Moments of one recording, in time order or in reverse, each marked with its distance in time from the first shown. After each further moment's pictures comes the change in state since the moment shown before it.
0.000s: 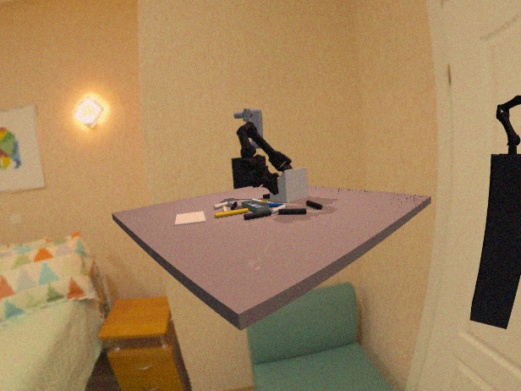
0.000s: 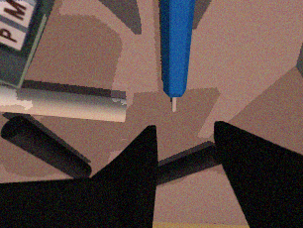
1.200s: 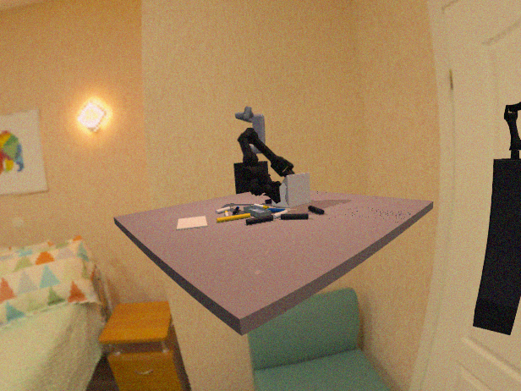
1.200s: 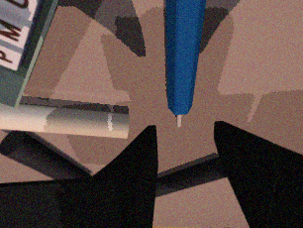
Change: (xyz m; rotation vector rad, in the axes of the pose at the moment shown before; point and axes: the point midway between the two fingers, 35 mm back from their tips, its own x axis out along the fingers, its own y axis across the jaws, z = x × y) arm 0.014 0.001 0.009 0.003 0.005 0.013
